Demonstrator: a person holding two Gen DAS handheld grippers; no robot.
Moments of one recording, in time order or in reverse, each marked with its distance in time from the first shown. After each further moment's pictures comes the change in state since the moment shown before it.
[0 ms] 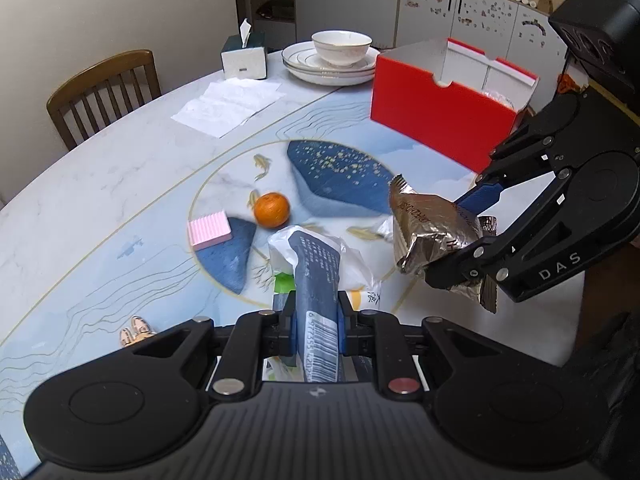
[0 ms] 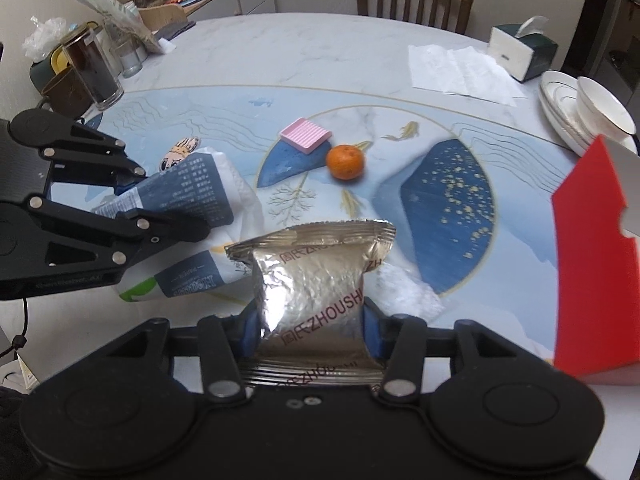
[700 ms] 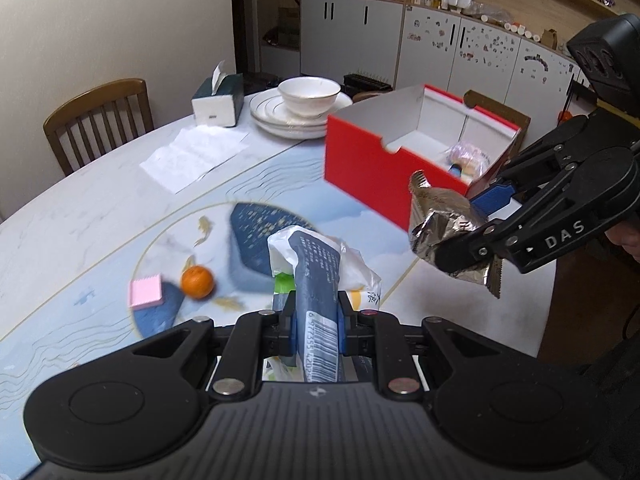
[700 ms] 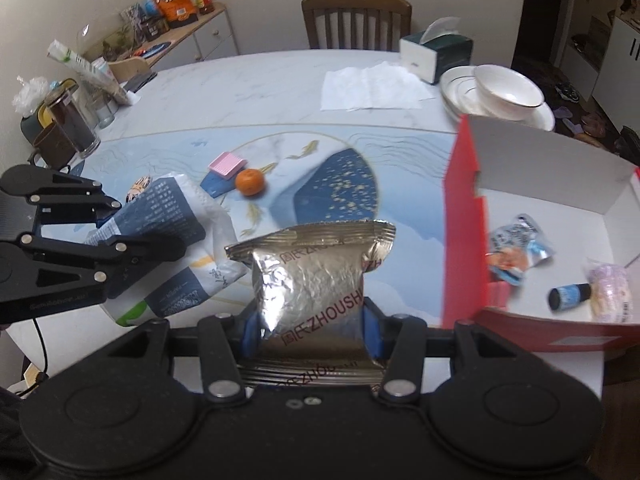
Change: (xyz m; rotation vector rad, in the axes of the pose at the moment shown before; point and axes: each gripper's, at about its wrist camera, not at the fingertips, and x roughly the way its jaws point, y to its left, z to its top) left arm 0.001 -0.084 0.060 -0.058 -0.086 0.013; right arm -0.081 -0.101 -0.033 0.095 -0.088 -0.005
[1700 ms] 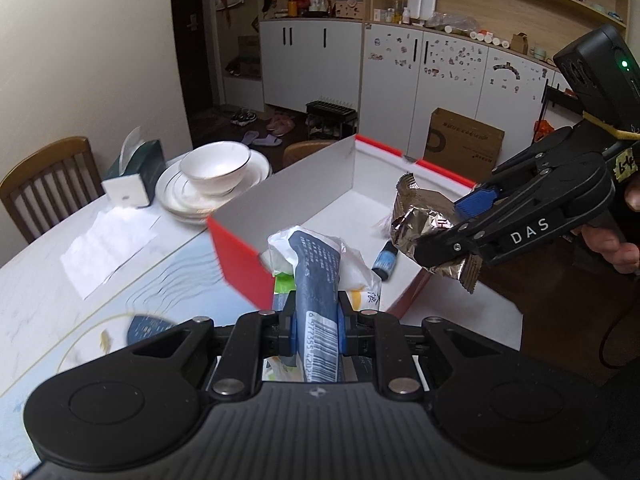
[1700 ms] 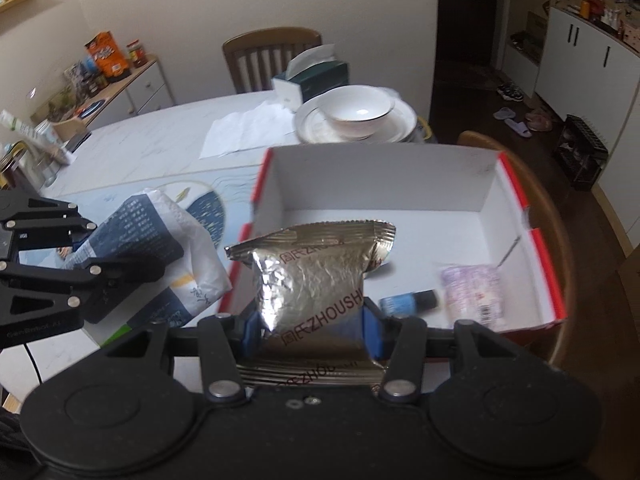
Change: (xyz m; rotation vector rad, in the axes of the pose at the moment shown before) left arm 0.065 -0.117 0.106 0.085 -0.071 -0.044; right arm -0.059 -0.162 -0.012 0.108 -0.103 -0.090
